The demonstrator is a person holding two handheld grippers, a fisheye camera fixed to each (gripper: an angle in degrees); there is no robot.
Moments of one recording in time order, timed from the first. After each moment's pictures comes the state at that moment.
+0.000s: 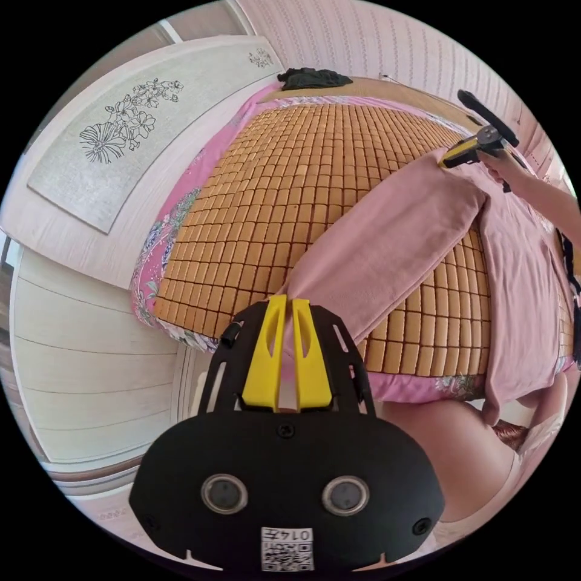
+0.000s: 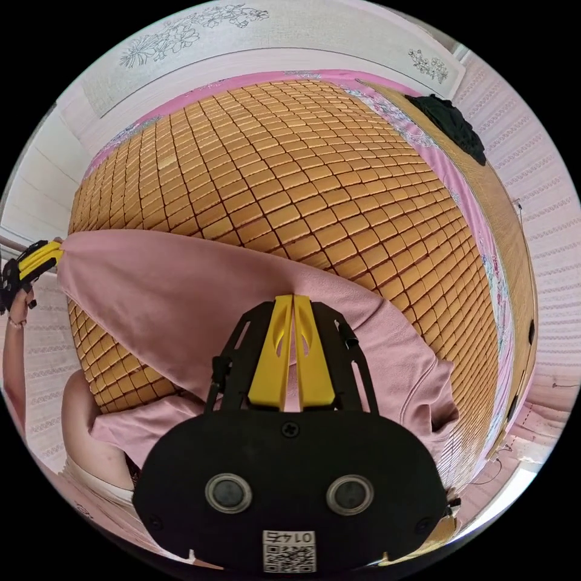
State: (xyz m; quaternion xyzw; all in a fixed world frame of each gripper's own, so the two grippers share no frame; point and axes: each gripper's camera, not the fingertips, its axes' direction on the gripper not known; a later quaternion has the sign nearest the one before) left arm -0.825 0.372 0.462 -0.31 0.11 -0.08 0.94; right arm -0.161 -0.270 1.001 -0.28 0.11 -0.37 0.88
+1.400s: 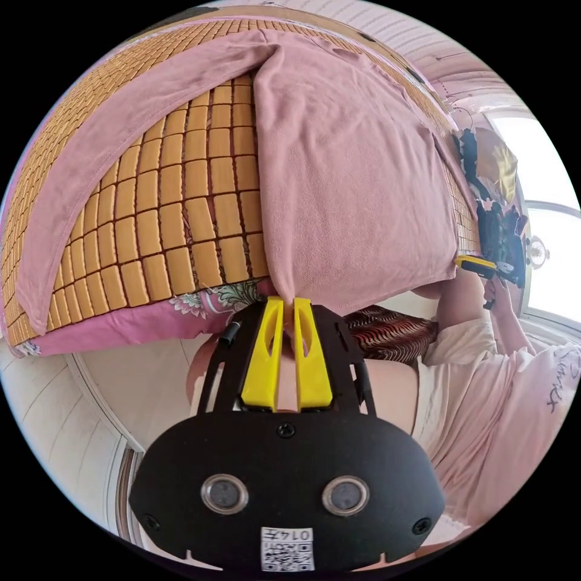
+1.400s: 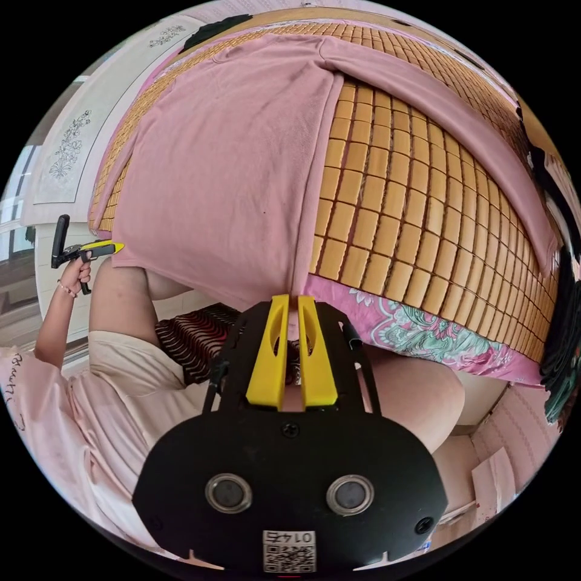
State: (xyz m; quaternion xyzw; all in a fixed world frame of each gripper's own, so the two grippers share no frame) left arm -0.662 0.397 0.430 -0.44 0.42 0.01 0.79; right arm 0.186 0.103 0.579 -0.33 0.09 0.02 0.94
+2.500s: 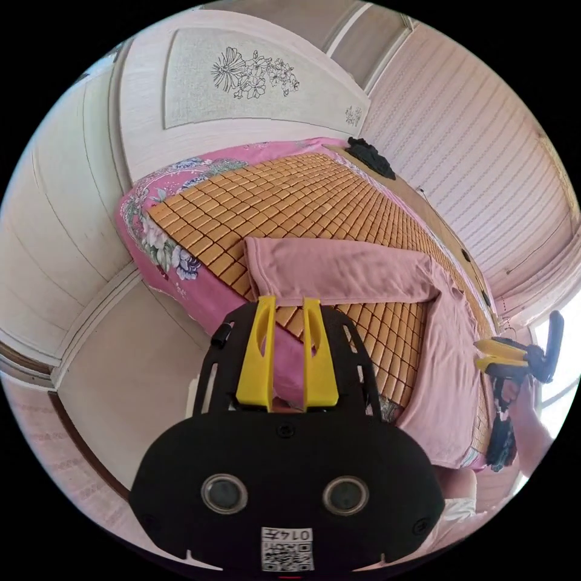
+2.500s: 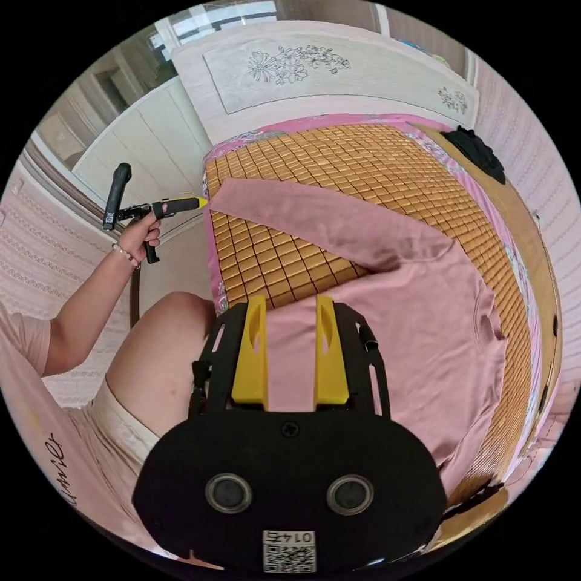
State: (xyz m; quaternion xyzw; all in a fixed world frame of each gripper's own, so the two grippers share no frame) left arm -0.916 0.525 0.435 -0.21 0.14 -0.38 0.89; right arm -0.246 0.023 0.745 -0.25 -0.02 -0.45 0.86
